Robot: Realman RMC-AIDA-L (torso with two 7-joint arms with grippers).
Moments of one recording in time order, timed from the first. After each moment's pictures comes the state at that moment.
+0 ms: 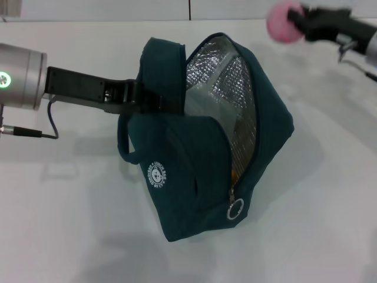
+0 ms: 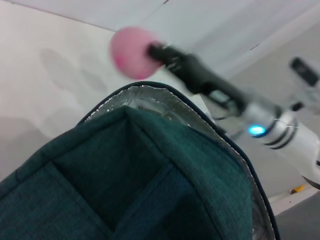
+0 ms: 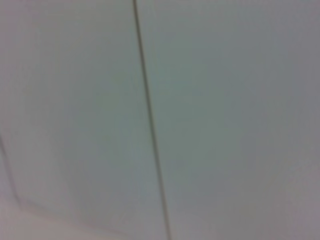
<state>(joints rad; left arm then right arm) -0.57 -2.08 0.90 1.15 2.02 1.78 -2.60 0.76 2.02 -0.96 -0.37 -1.30 -0.88 1.15</state>
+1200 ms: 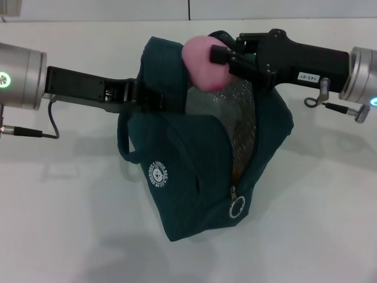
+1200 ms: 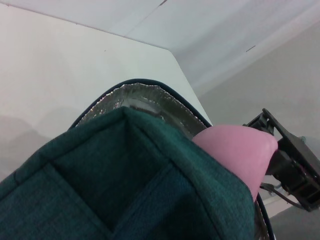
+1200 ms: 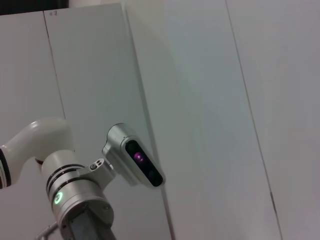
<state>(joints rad) -0.56 -2.08 0.90 1.16 2.01 1.78 -2.60 0.67 2.02 -1.27 -0.54 -1.19 -1.41 1.27</state>
